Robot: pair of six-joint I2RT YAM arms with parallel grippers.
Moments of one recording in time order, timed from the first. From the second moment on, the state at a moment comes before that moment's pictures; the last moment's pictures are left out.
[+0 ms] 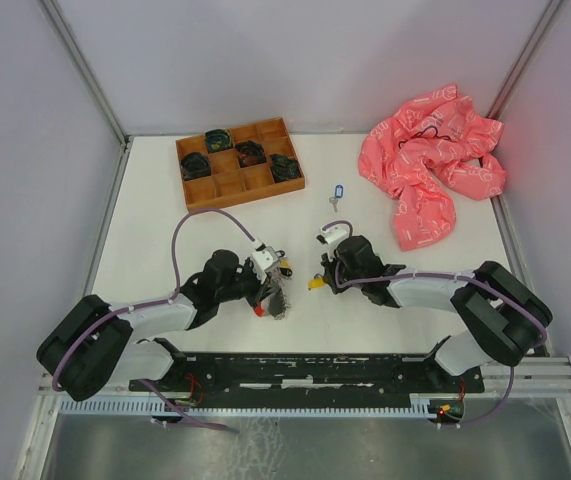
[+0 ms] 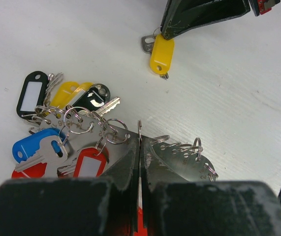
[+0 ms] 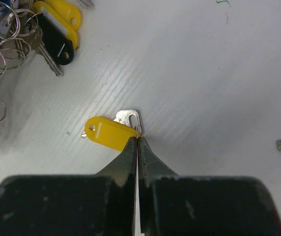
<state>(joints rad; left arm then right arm) -0.67 1.25 0.32 0.42 0.38 0.10 0.74 1.50 0.56 0.21 -0.02 0.17</state>
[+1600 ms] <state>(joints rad) -0.79 1.30 0.16 0.74 0.46 0.64 0.96 1.31 0.47 0.28 -0.27 -0.58</state>
